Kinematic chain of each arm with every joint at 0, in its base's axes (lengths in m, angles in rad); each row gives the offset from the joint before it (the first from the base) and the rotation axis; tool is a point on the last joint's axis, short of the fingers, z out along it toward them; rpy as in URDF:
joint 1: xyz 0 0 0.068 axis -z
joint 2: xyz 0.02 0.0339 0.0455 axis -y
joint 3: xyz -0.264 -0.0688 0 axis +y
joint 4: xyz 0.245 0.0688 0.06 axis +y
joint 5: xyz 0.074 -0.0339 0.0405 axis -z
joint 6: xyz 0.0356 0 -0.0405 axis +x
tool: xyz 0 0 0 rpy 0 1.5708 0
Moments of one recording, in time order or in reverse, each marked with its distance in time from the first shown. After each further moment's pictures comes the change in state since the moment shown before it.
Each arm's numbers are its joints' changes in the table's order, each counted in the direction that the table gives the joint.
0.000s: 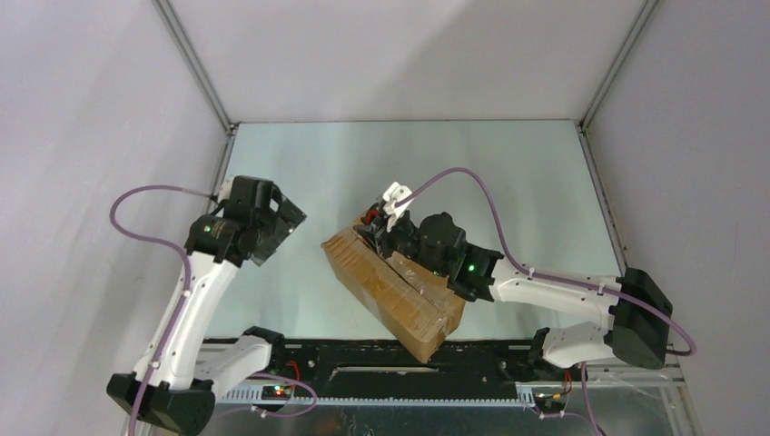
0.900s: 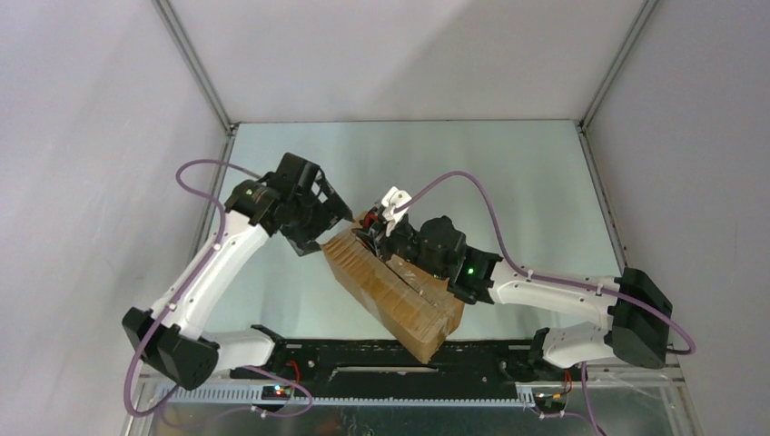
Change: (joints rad) left arm 0.199 -0.251 -0.151 0.045 0.274 -0.083; right arm -0.016 0.000 0.023 -0.042 -0.012 -0.026
